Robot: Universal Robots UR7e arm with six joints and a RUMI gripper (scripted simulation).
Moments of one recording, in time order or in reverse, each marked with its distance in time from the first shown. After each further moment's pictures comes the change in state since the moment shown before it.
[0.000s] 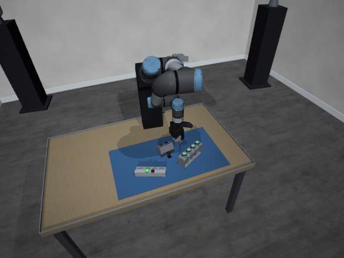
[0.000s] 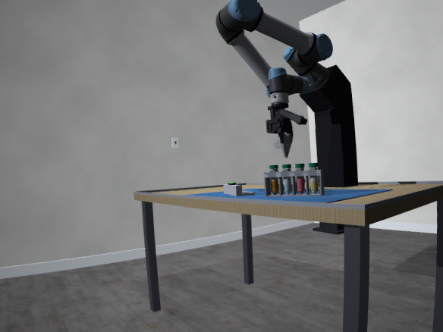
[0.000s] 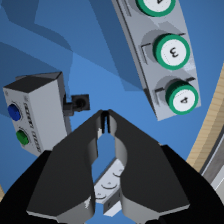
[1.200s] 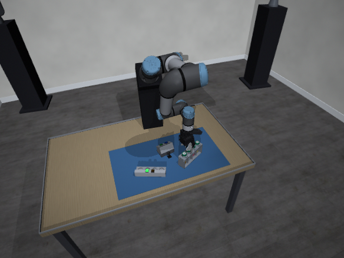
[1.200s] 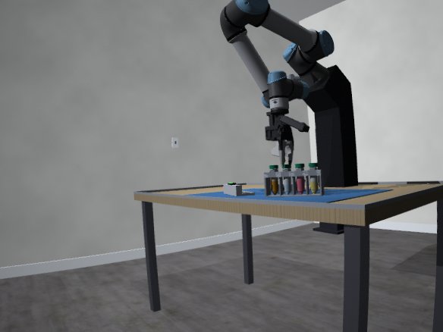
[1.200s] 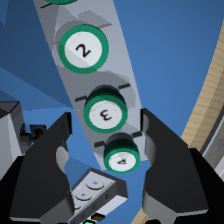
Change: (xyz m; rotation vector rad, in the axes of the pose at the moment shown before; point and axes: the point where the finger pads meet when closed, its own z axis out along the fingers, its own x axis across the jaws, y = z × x) arm 0.064 -0.041 0.037 0.001 0.004 -0.076
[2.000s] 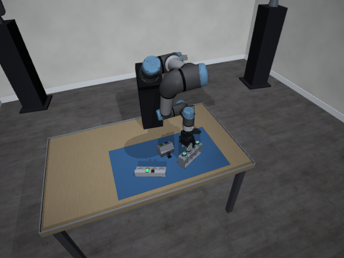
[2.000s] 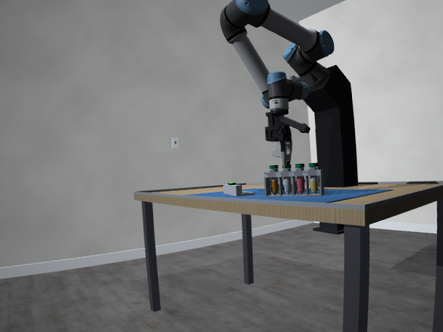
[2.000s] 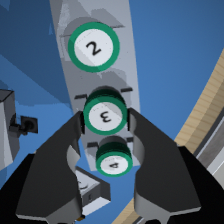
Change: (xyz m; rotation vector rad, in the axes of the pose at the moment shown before) arm 0.000 0.000 0.003 0.001 0.001 -0.143
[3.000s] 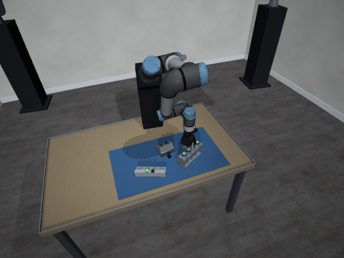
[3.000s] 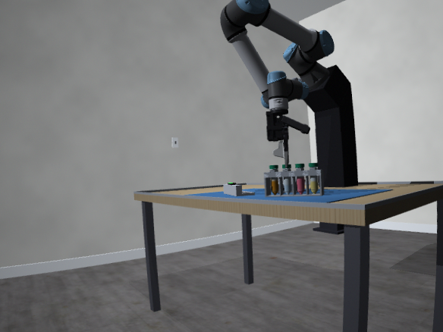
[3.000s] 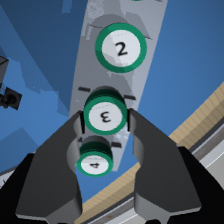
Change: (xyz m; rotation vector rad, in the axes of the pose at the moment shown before) arm 0.000 0.000 0.000 -0.001 -0.001 -0.346
